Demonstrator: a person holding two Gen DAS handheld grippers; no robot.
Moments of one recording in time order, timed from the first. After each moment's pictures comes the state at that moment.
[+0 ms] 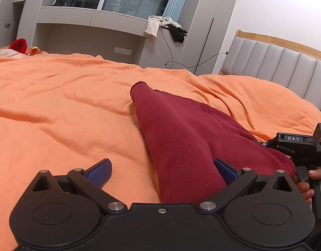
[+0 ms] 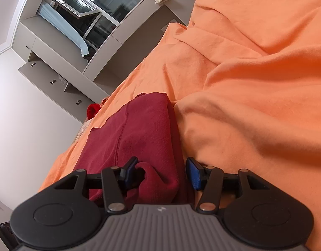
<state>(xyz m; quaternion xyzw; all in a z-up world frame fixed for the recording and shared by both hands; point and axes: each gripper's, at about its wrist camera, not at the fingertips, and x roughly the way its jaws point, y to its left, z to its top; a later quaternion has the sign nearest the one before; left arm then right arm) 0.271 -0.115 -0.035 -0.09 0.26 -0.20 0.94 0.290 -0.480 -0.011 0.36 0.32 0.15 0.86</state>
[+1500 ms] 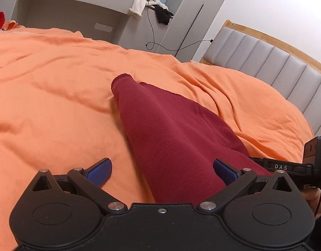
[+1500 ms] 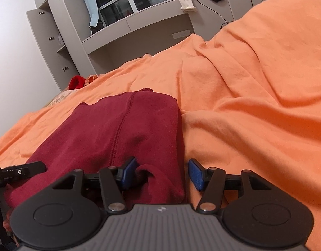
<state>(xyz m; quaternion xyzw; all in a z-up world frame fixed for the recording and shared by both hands) 0.345 -0.109 -0.043 -0.14 0.31 -0.28 0.90 0.280 -0.445 0.019 0.15 0.31 0.11 0.93</state>
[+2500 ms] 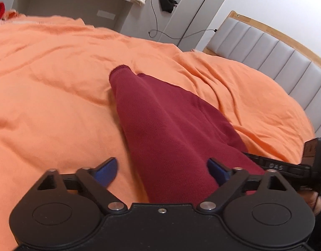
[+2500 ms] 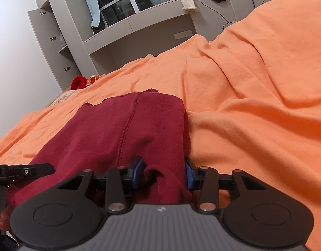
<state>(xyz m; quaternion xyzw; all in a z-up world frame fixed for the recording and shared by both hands) 0.355 -0.116 -0.035 -0.14 0.36 -0.29 0.88 0.283 -0.439 0.022 0.16 0.31 0.11 0.93</state>
